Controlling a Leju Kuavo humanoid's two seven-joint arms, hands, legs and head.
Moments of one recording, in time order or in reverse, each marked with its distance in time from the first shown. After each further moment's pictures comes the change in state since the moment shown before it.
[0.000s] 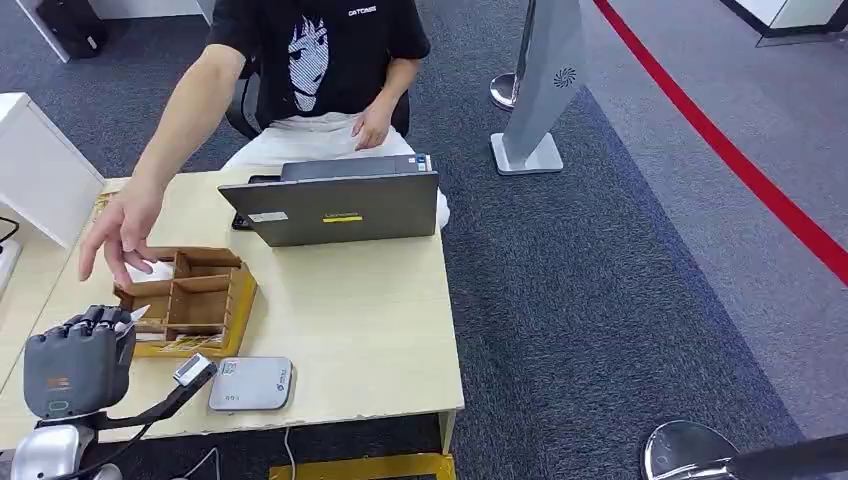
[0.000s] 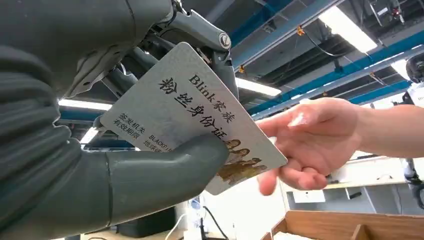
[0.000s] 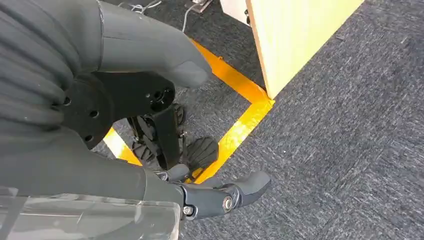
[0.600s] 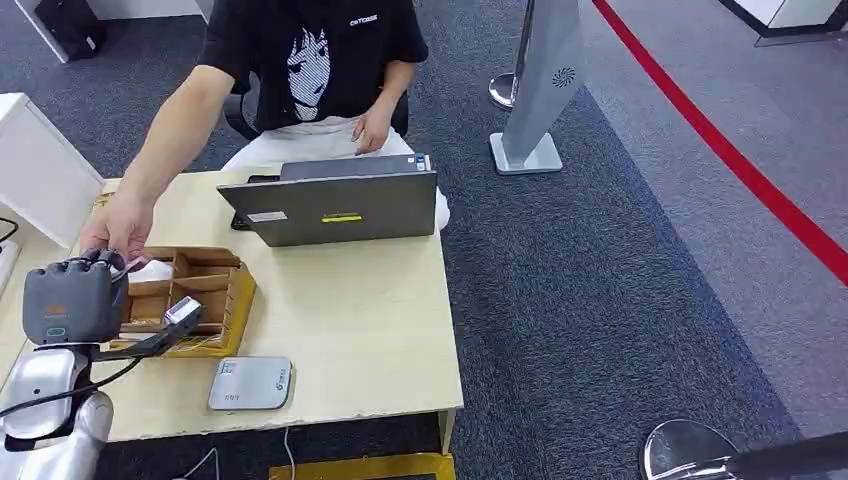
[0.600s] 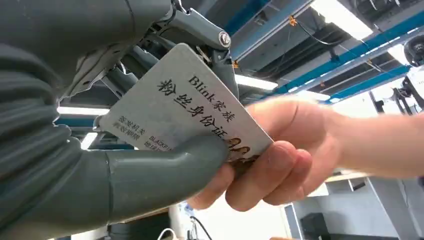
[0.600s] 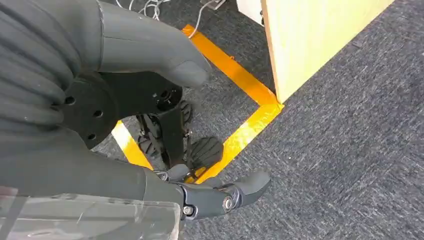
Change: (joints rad) left arm -0.289 0.041 -0.019 0.246 0.000 -0.088 -0.024; right arm -0.004 -0.004 0.023 0.000 0.061 0.013 0.021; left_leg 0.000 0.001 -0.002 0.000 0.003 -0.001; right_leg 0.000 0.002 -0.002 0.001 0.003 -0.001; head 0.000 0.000
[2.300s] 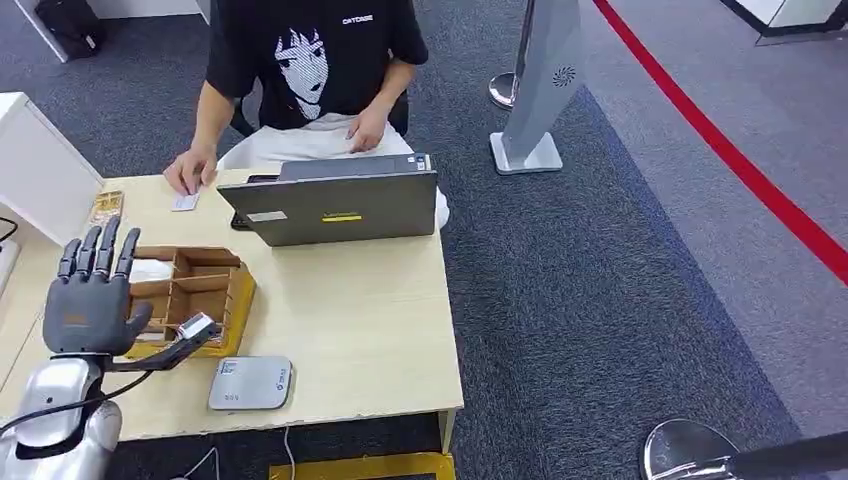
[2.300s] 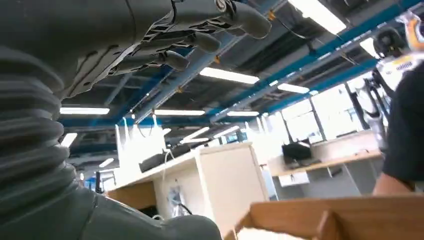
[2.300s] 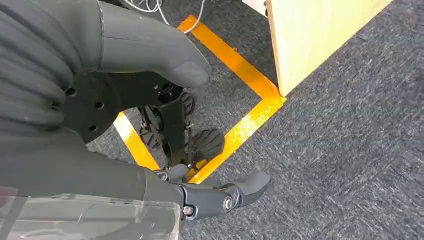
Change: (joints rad) left arm 0.050 -0.012 -0.016 -0.018 0.000 -0.033 -0.050; right arm 0.000 -0.003 -0.006 0.000 0.019 -0.023 -0.003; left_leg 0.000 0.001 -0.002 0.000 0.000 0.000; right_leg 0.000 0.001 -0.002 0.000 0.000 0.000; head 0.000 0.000
